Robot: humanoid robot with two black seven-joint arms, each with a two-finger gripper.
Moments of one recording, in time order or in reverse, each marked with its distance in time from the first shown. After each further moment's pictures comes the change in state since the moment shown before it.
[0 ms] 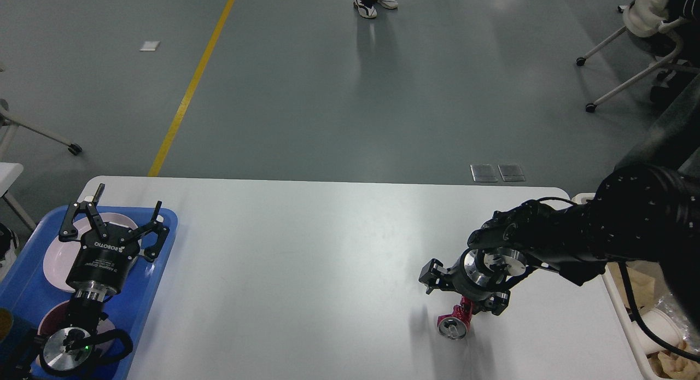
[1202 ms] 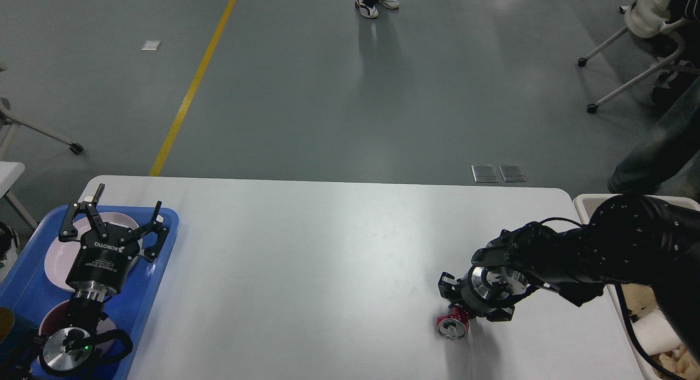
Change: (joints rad) left arm 0.000 0.000 0.000 0.000 0.000 -0.001 0.000; right arm -0.113 -0.004 0.008 -0.077 0.009 -0.076 -0.019
